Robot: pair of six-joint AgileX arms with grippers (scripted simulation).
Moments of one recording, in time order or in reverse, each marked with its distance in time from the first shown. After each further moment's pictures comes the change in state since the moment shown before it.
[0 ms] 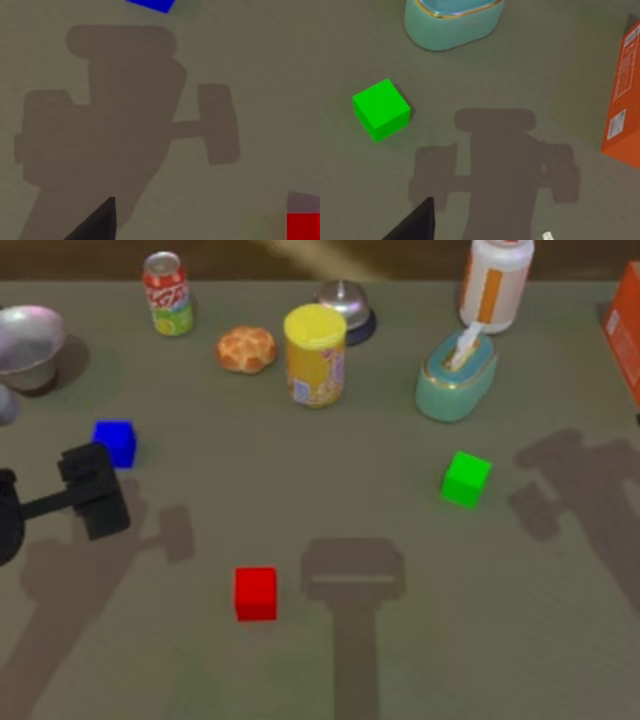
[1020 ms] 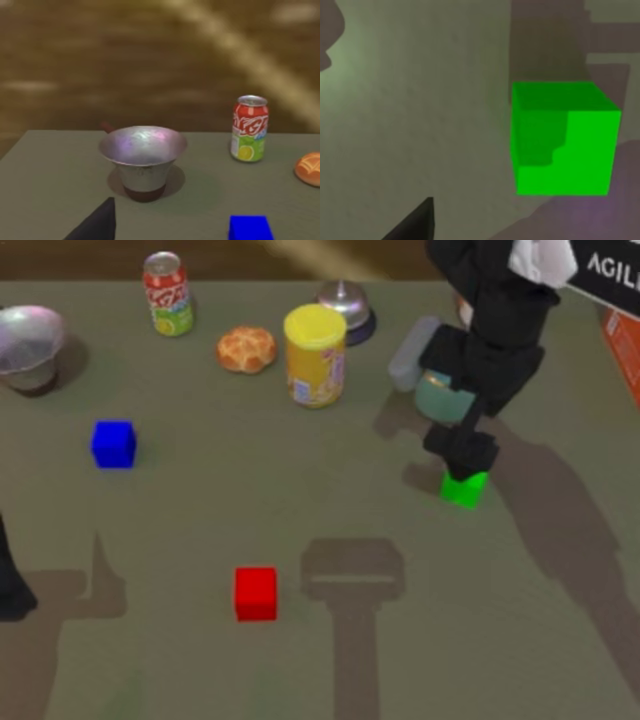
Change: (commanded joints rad) left arm 0.294 -0.956 -0.685 0.596 0.036 0.504; right arm 0.215 1.255 1.081 -0.672 0.003 -0.356
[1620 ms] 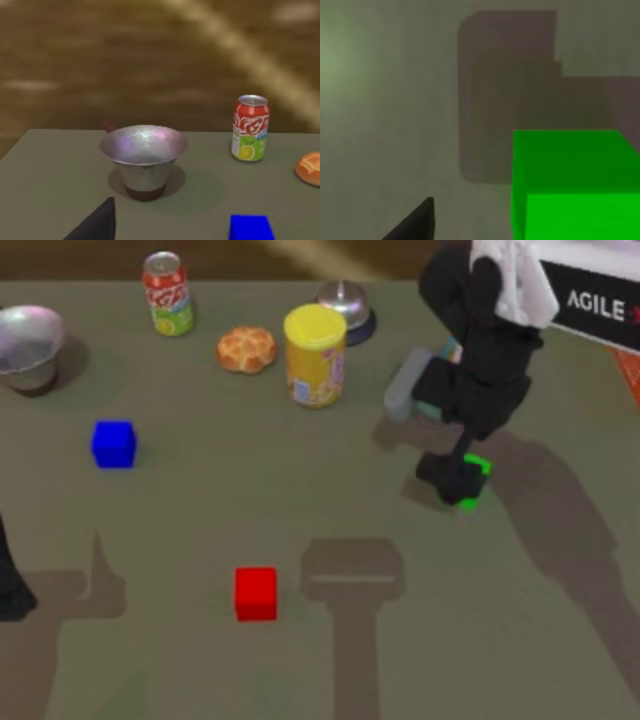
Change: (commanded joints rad) left arm 0.000 0.000 0.000 0.000 0.000 0.000; right arm 0.000 0.038 -0.121 0.169 0.000 0.001
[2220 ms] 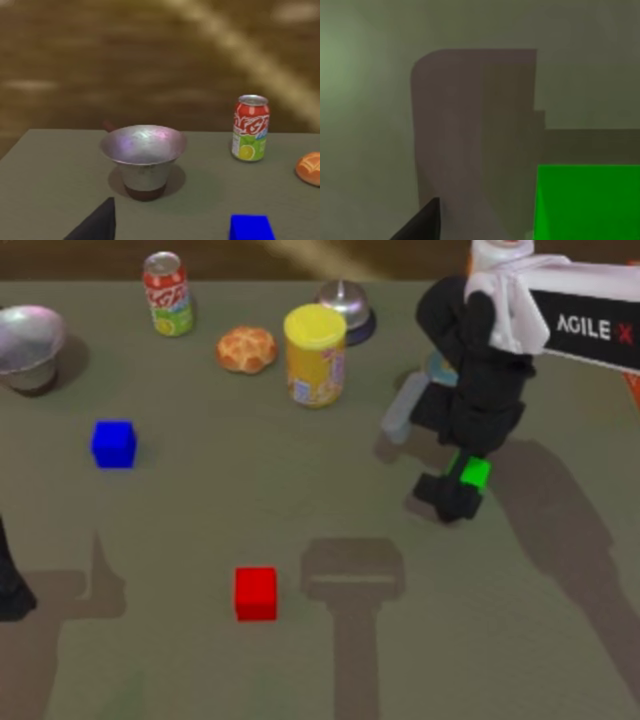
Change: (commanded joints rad) left arm 0.000 0.000 0.000 0.000 0.000 0.000; right arm 0.002 0.032 -0.079 0.102 0.000 0.001
